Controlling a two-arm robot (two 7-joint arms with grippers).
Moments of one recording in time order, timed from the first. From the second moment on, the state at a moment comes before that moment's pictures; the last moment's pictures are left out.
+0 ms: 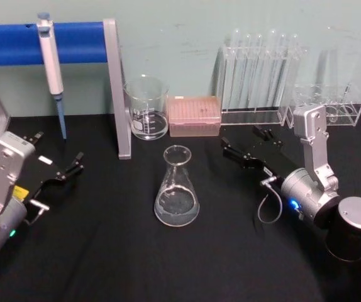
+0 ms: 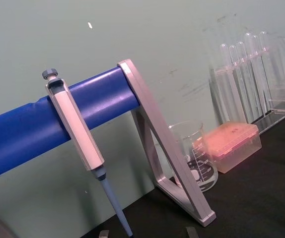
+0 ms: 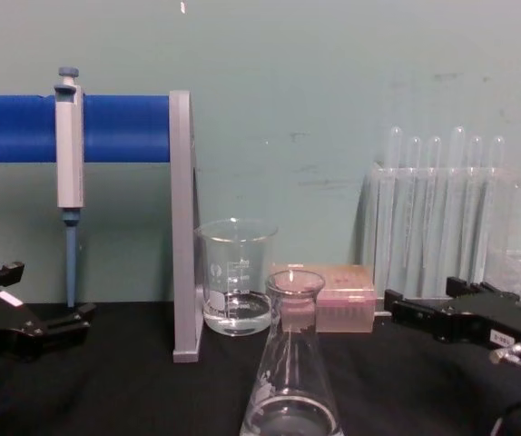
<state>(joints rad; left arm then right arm) -0.20 0.60 0.45 -1.41 -0.25 -0.12 0.03 0.39 0.27 -0.39 -1.09 0.37 -0.14 0.28</state>
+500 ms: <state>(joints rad) -0.20 0.60 0.45 -1.41 -0.25 -0.12 0.03 0.39 0.27 -0.39 -1.09 0.38 -0.14 0.28</state>
